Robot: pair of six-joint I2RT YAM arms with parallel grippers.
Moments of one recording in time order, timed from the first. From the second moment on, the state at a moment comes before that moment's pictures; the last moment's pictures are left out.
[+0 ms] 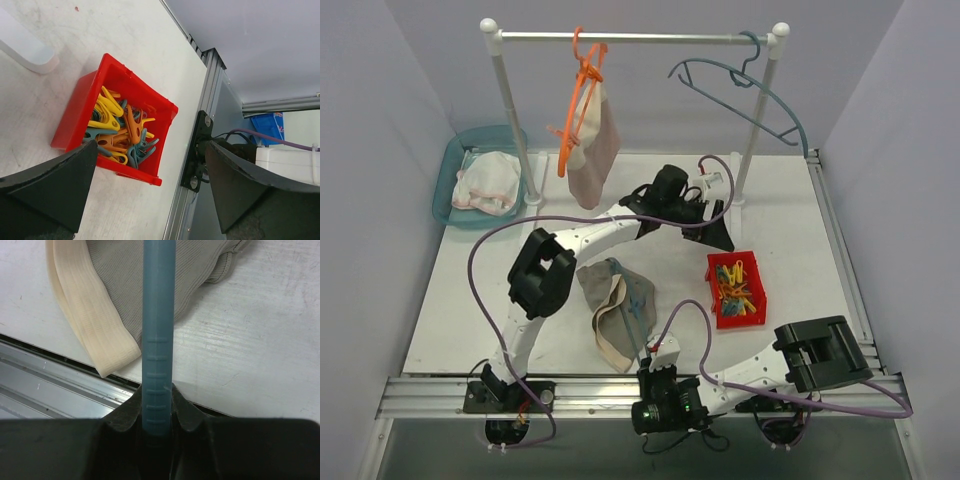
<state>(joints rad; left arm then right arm) -0.79 2.18 1.82 -0.15 0.74 -0.57 1.78 1.57 0.59 -0.21 0.92 1.39</state>
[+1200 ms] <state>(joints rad) -0.67 0.91 0.92 -0.34 0.09 -0.52 1.69 1.38 0.61 -0.36 0.97 1.34</state>
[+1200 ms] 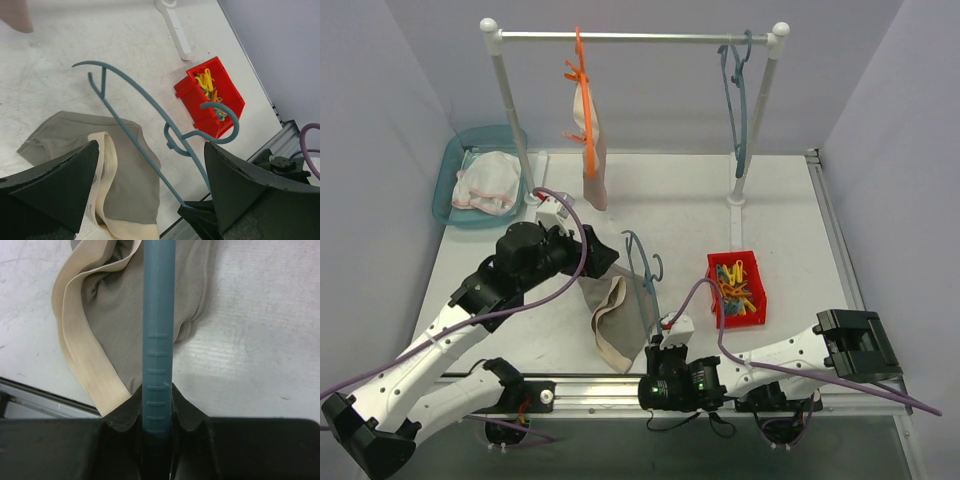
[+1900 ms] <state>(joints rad) -0.67 0.81 0.84 -0.46 -0.05 -0.55 1.65 1.39 0.61 -0.36 0.98 1.33</state>
